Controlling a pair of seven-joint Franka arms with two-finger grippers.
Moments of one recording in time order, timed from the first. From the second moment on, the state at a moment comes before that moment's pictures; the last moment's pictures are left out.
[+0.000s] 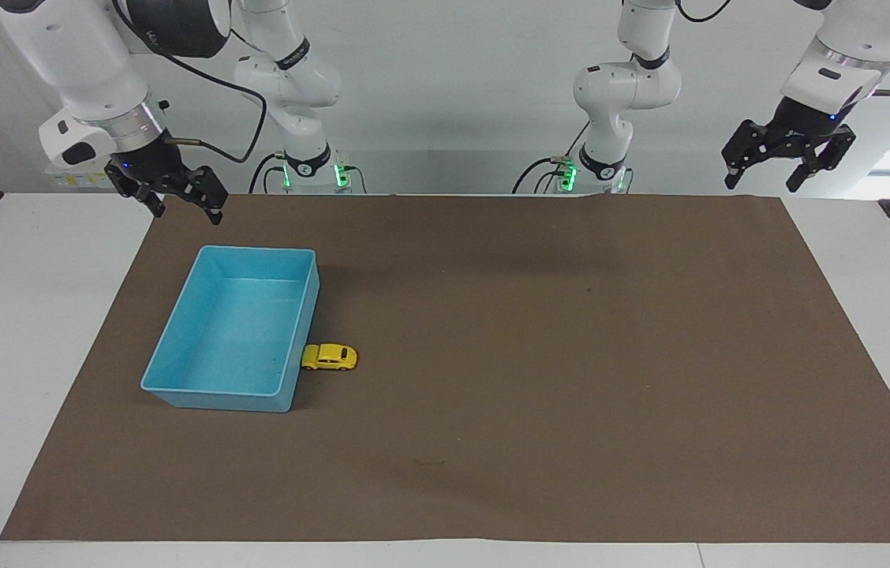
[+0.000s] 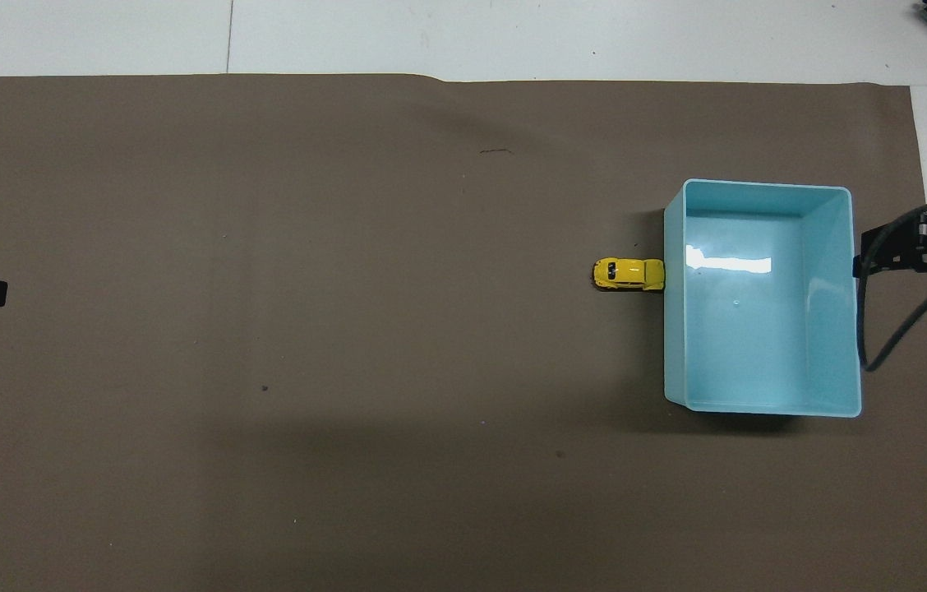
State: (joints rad) left arm 0.01 -0.10 -0.03 -1.58 -0.01 1.52 0.10; right arm -0.16 0.04 0.12 -1.53 -0.01 1.51 0.20
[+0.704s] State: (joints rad) left arm 0.01 -0.10 -0.03 -1.58 -0.01 1.52 0.10; right arm -0.13 0.04 0.12 -1.57 -0.01 1.53 0.61
